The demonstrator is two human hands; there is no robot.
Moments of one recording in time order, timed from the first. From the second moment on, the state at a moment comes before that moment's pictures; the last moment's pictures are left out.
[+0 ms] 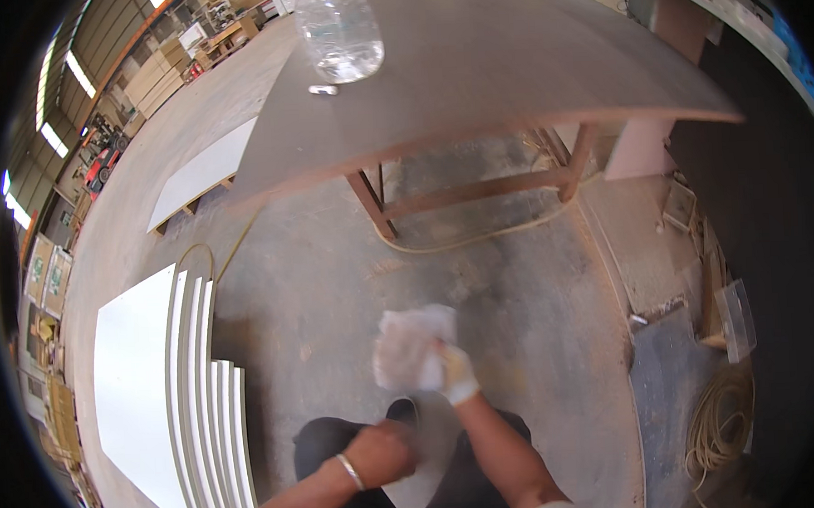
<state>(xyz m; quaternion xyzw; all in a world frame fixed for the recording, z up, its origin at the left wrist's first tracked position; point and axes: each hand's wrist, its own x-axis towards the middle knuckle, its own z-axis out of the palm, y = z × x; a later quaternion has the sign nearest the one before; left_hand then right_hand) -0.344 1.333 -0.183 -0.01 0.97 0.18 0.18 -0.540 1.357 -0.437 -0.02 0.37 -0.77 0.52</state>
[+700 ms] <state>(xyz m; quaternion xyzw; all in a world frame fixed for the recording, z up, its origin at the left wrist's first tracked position) -0.587 1.001 0.082 -0.23 0.92 0.31 -0.09 -0.597 1.356 0.052 0.21 0.34 -0.73 0.55</state>
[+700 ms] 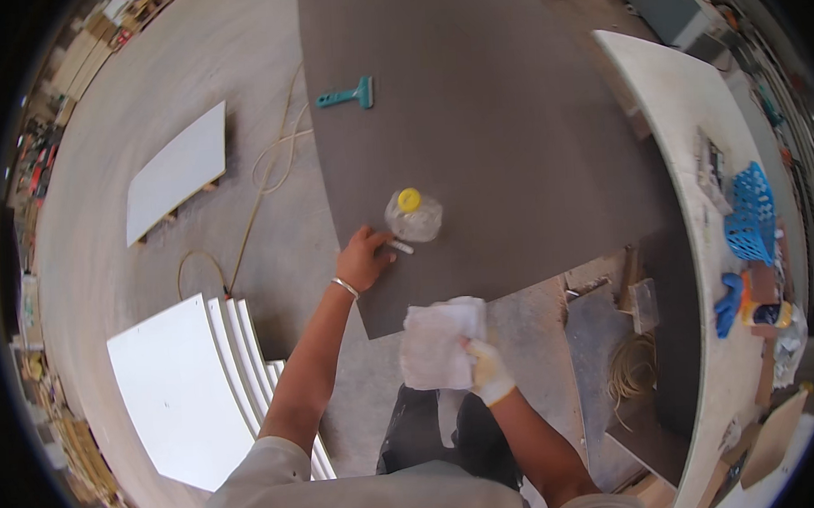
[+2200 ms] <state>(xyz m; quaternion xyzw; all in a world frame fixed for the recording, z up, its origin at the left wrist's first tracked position) -1.113 1.395 0.325 0.06 0.92 0.38 0.10 -0.980 1.706 0.242 0.03 0.97 -0.14 -0.17</state>
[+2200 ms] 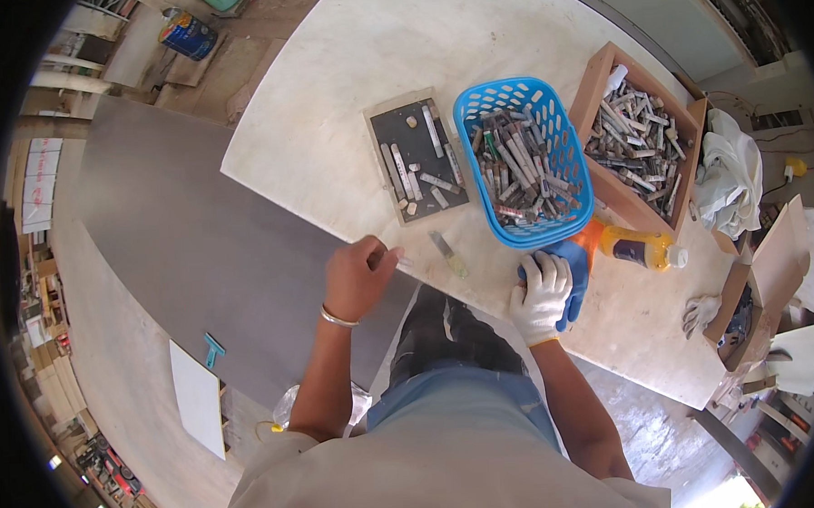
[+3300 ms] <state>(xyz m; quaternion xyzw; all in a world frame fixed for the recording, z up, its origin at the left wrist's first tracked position) -1.200 1.442 0.276 0.32 0.94 0.09 0.06 -0.985 1.702 0.232 0.06 0.99 -0.08 -0.12</state>
